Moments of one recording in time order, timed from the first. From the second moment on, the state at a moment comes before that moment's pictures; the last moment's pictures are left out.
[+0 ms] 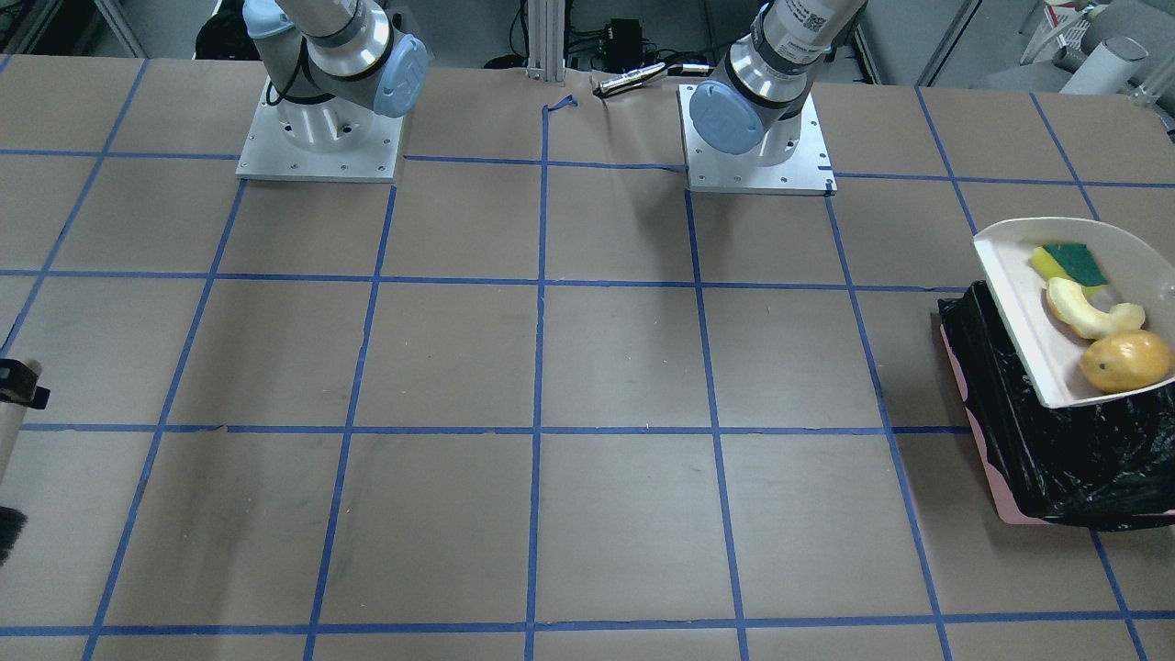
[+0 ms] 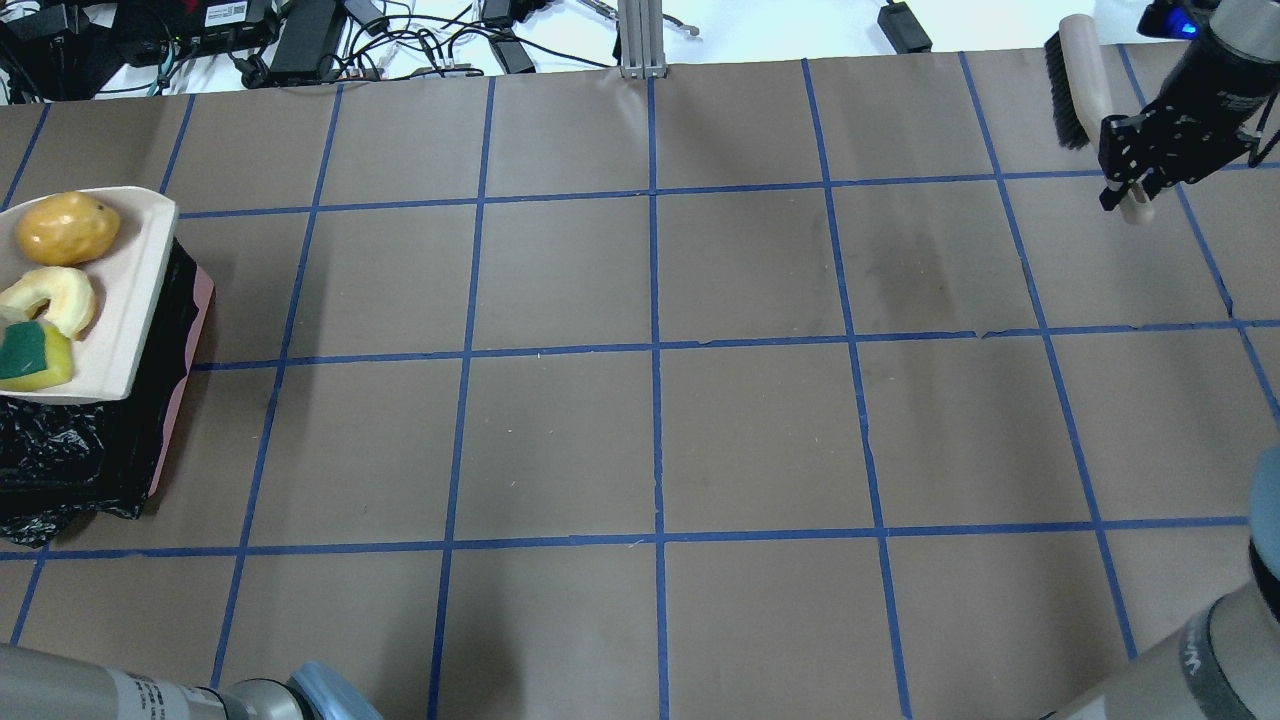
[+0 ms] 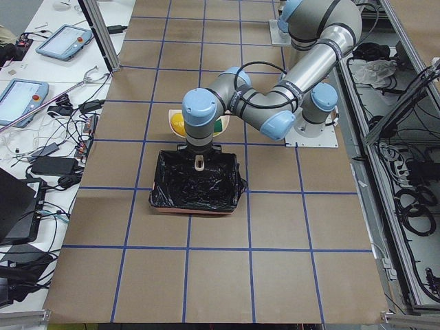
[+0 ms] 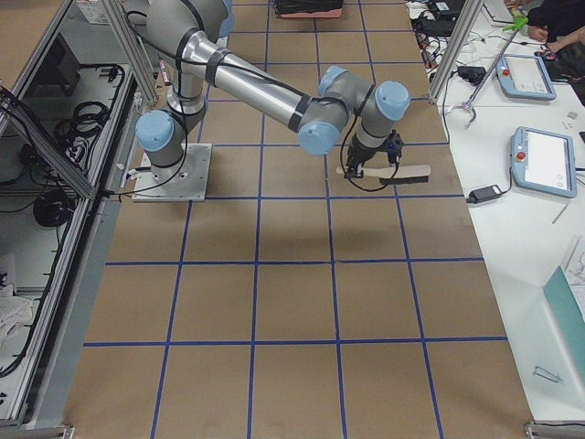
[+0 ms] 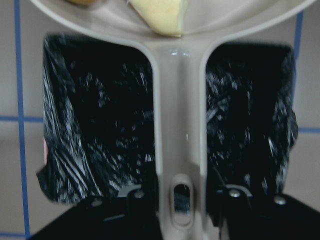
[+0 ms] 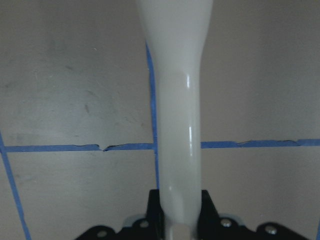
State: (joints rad) left arm -0.65 -1.86 -1.35 -1.44 1.54 2.47; right arm 1.07 -1.17 1.42 -1.64 -1.55 -0.46
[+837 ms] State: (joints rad) left arm -0.65 -1.88 -1.35 -1.11 1.85 2.48; right arm 0.90 -1.04 1.44 -1.76 -1.65 -0.62
